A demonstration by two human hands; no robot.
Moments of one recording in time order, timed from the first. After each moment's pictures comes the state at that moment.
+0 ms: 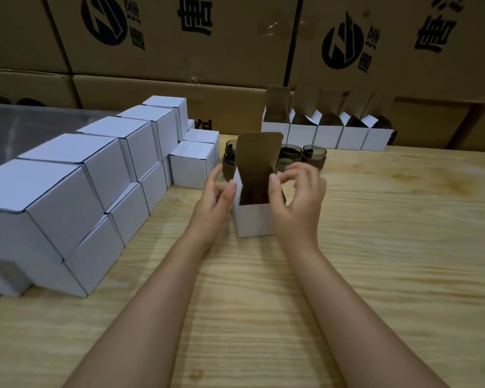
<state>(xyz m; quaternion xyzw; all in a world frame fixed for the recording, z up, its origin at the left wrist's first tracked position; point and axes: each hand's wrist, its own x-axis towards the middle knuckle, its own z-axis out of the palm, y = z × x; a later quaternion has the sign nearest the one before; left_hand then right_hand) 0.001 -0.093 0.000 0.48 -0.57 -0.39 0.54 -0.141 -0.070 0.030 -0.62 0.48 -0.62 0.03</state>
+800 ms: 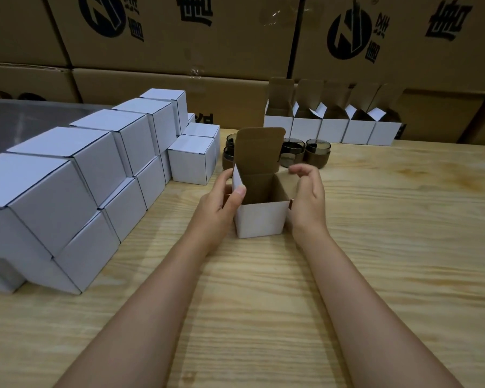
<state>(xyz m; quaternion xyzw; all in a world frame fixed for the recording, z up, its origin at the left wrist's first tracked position) -0.006 -0.086 0.002 0.51 -0.64 -0.31 0.48 -0.163 -0.103 0.017 -0.51 0.48 -0.63 0.34</state>
